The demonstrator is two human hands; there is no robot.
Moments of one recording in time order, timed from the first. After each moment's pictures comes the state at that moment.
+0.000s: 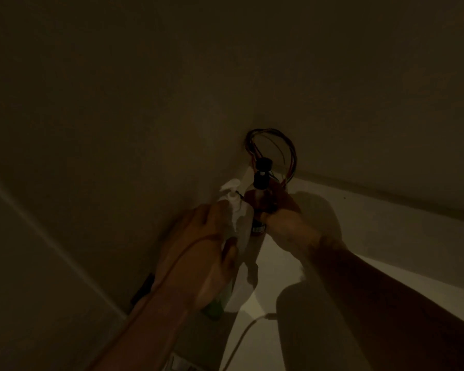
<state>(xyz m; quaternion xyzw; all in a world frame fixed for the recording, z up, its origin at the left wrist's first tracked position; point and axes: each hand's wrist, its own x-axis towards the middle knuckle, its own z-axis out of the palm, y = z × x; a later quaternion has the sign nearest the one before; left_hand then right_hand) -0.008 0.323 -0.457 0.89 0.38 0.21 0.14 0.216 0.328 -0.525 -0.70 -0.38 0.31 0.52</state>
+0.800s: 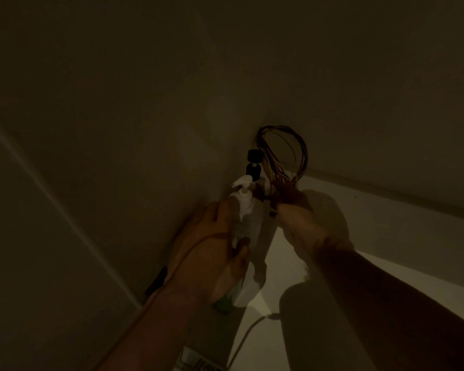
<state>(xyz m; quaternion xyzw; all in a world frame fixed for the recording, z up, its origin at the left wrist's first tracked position) -0.014 0.324 -0.461 0.89 0.36 0.23 0.17 0.212 0.345 -0.527 -0.72 -0.26 0.32 0.56</state>
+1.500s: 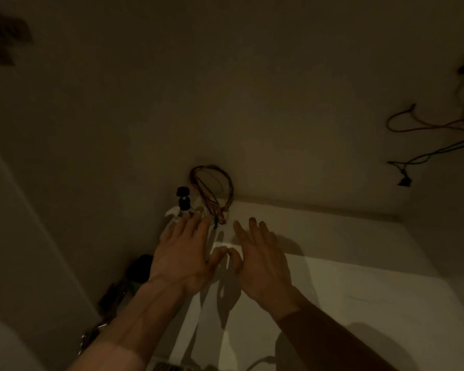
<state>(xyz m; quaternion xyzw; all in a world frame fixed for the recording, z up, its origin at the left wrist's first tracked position) 0.027 0.262 -0.415 0.94 0.33 0.12 0.07 0.170 0.161 -0.467 -0.86 -0.48 -0.05 0.16</state>
